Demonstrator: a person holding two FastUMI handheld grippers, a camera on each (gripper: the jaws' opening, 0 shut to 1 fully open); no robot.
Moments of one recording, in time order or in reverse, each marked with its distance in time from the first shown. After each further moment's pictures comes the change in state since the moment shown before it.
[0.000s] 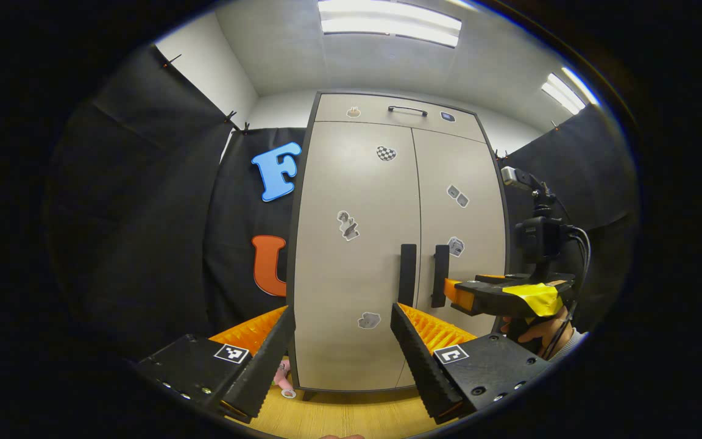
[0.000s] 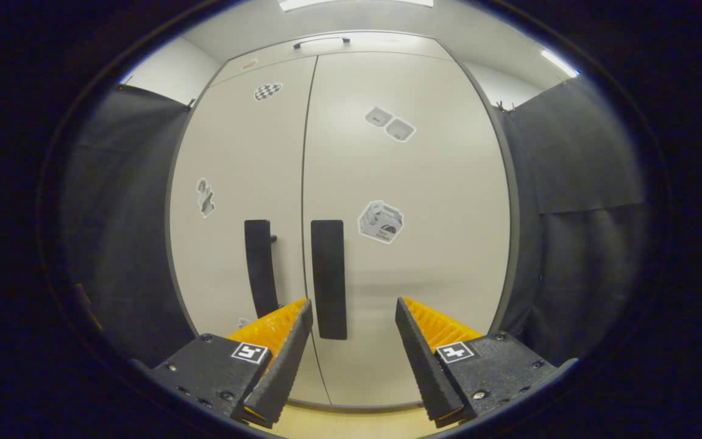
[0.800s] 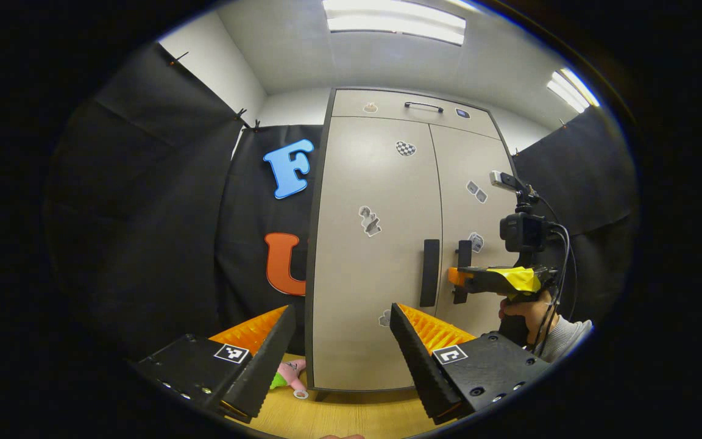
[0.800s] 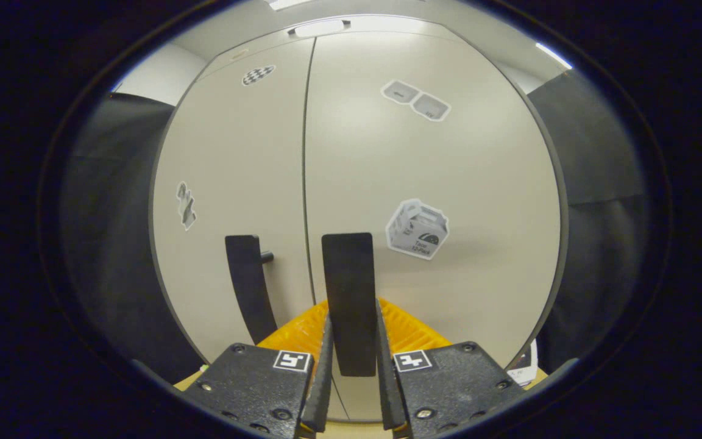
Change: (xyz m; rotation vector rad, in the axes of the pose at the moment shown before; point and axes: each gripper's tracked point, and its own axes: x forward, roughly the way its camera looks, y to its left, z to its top) left arm -0.015 0.036 -0.028 -0.002 0.012 0.032; right arm 0.042 0.022 0.011 0.019 -0.001 0.044
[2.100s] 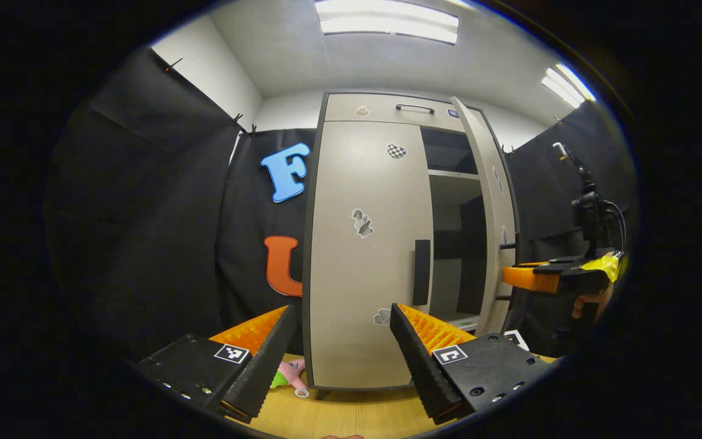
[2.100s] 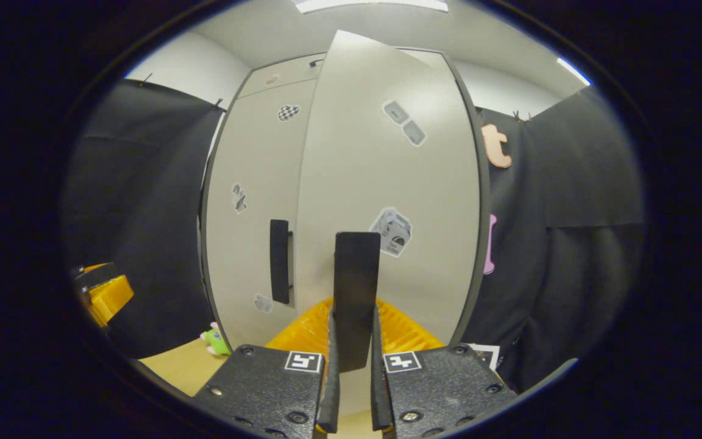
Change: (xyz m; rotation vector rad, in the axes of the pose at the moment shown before) left arm 0.002 -0.035 0.007 0.019 -0.009 0.006; right arm -0.145 -0.057 -0.005 -0.102 -0.003 0.066
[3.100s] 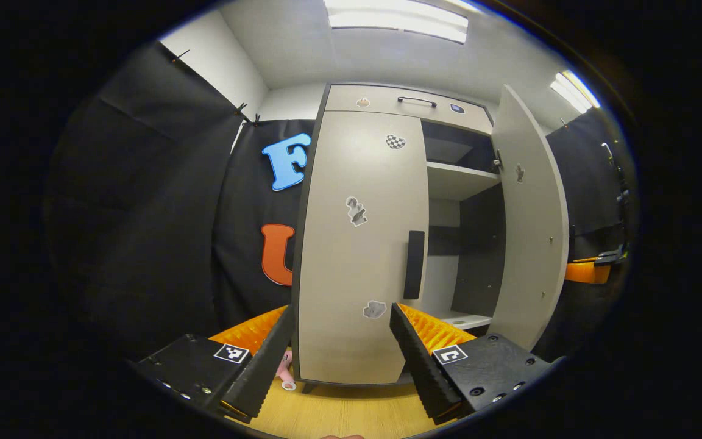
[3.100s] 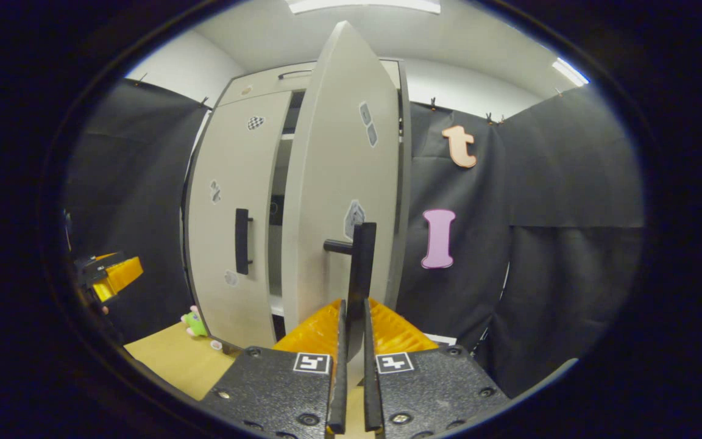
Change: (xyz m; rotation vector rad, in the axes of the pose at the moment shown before) left arm 0.009 -0.014 -0.015 -0.045 0.035 0.006; right arm -0.076 -0.090 -0.016 -0.014 0.026 -0.114
